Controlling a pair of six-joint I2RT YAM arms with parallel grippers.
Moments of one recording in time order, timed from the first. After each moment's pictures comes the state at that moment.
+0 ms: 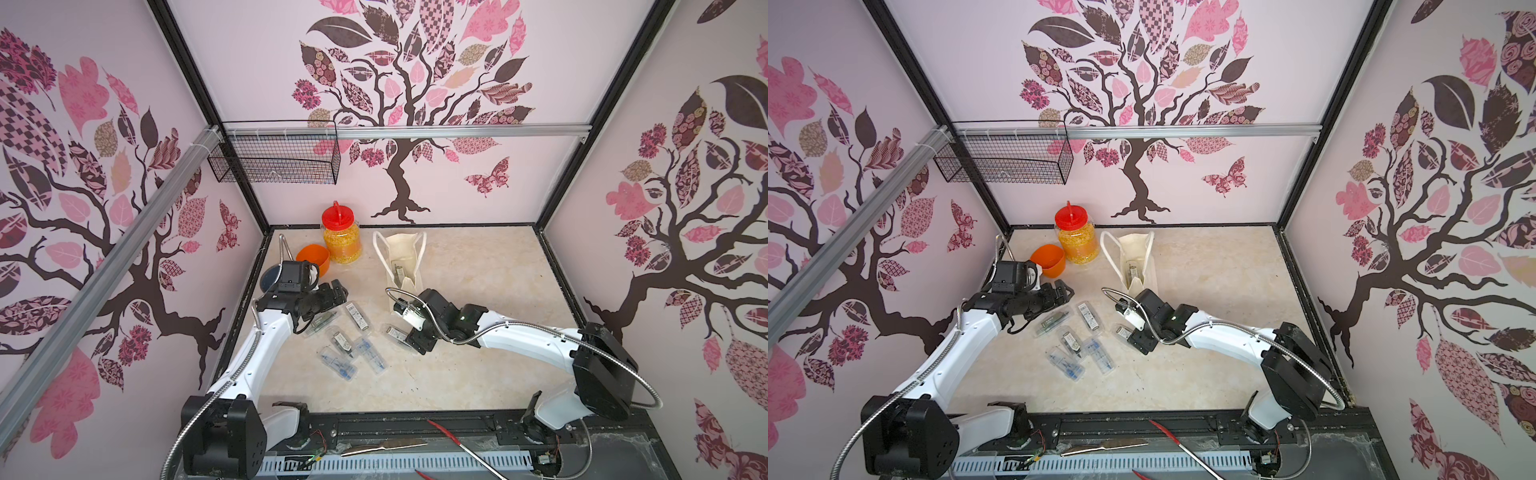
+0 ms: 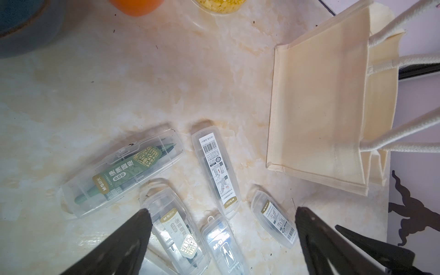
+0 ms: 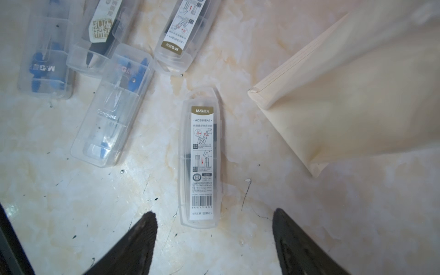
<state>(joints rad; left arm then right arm) -0.09 1.20 0.93 -0.65 0.26 -0.47 0.90 1.53 0.99 -0.42 0.00 -0.15</state>
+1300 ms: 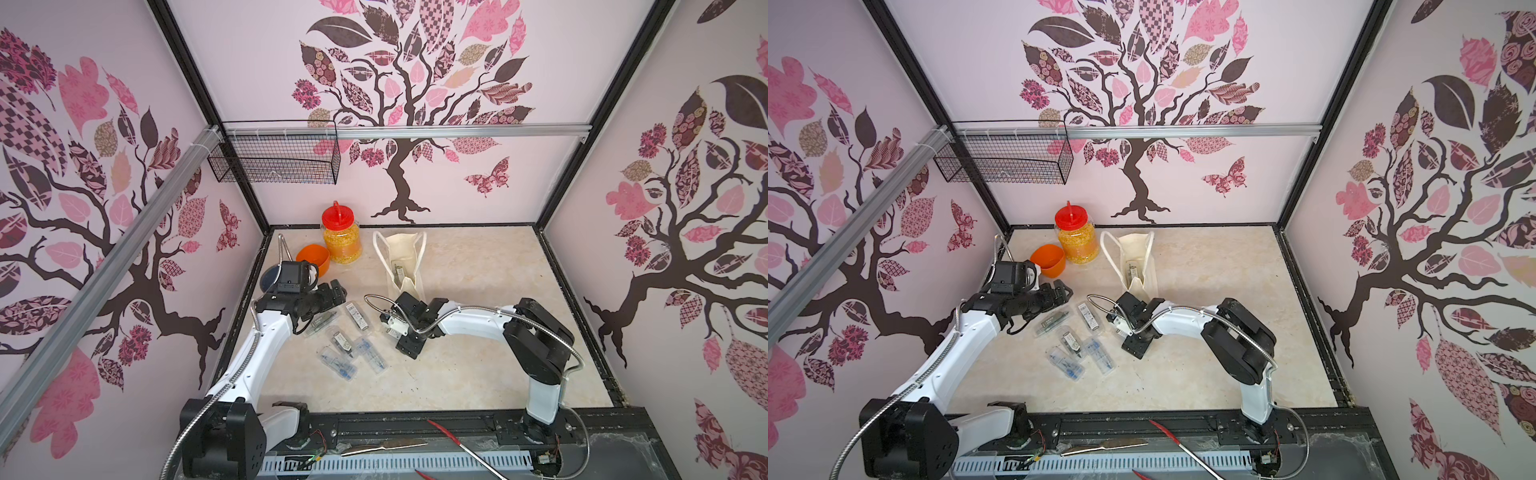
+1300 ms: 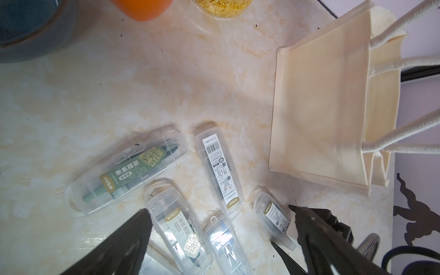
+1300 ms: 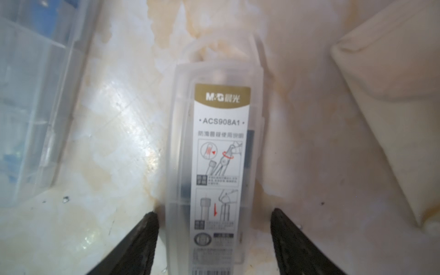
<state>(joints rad) -0.09 1.20 0.93 -0.66 0.24 -0.47 0.91 1.89 1.20 -0.56 -0.02 -0.17</state>
